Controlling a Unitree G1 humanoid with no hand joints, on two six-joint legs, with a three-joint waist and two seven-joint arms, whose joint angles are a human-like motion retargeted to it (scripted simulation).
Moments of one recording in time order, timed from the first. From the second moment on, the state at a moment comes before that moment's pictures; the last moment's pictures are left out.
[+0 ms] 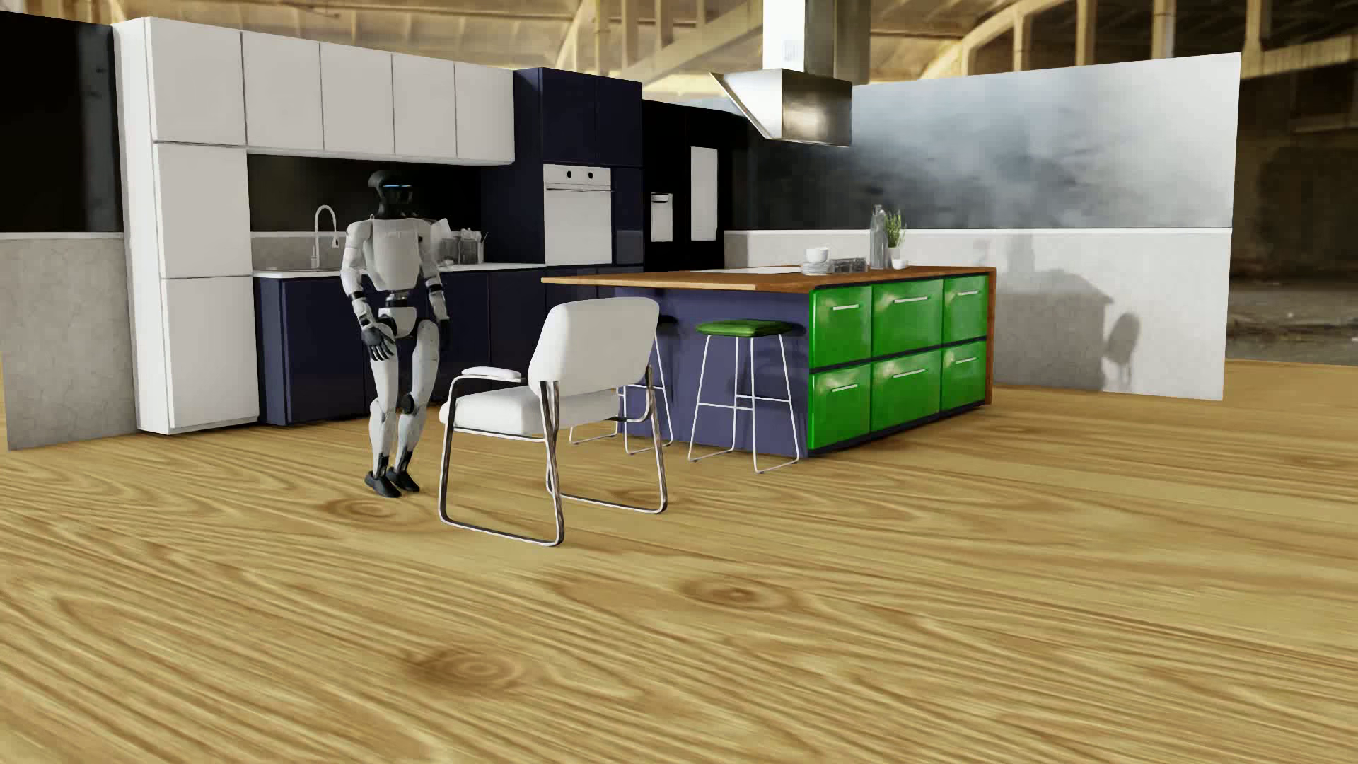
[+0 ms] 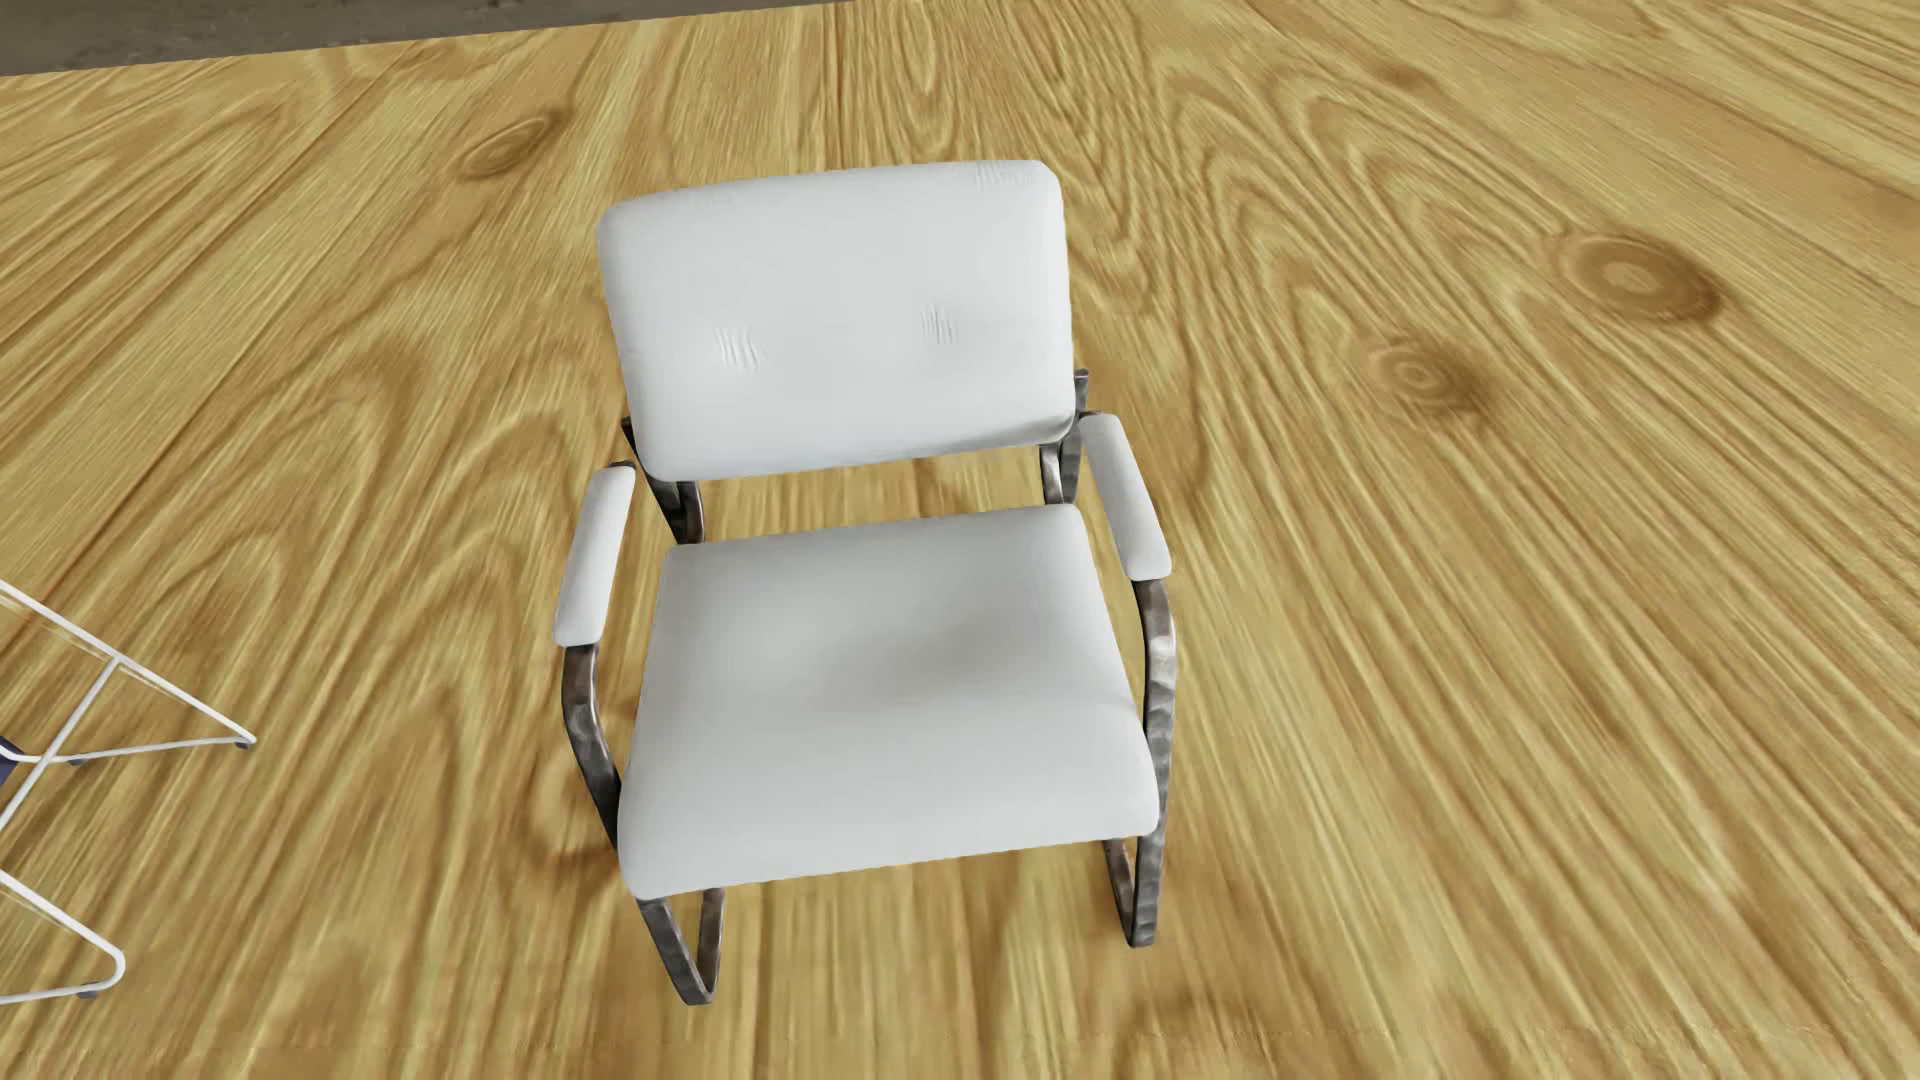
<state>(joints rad) 0.10 0.07 -0.06 -0.11 0.10 0.06 0.00 0.00 0.01 0.23 0.26 0.16 0.08 -0.11 0.04 0.26 -0.32 0.00 0.00 -0.60 0.59 0.99 0.94 0.00 0.00 0.00 0.00 0.00 0.00</state>
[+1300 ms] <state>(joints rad) 0.10 0.09 -0.08 -0.13 0.08 0.06 0.00 0.00 -0.01 0.23 0.23 0.16 0.10 -0.12 0.04 0.25 -0.32 0.00 0.00 -0.56 0.53 1.00 0.93 0.00 0.00 0.00 0.00 0.00 0.00</state>
